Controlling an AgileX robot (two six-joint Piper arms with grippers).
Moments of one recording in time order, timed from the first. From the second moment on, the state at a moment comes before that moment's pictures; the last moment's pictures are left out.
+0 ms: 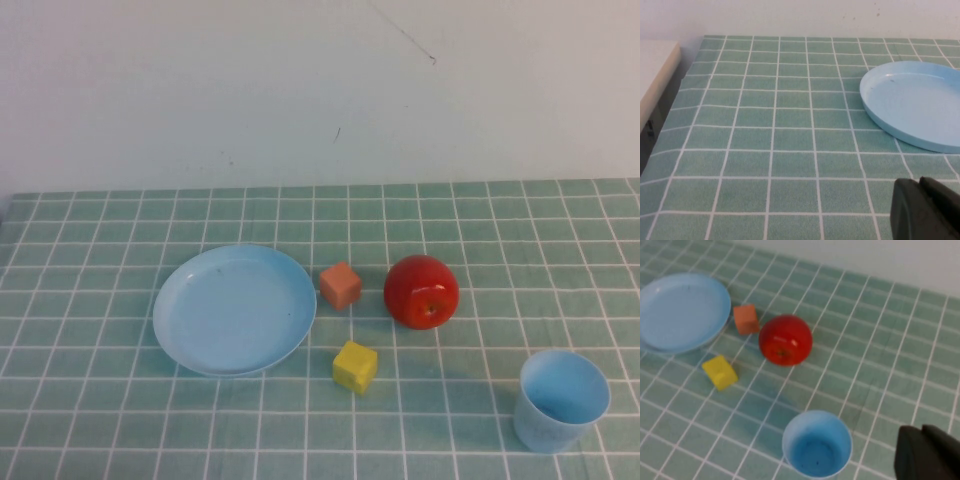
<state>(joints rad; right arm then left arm) -0.01 0.83 -0.93 0.42 0.96 -0.48 -0.04 -0.01 0.02 -0.08 0.38 -0.04</state>
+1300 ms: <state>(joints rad) 0.04 1.51 -0.93 0.55 0.94 -0.57 -0.04 -0.01 0.02 -0.08 0.38 -0.04</state>
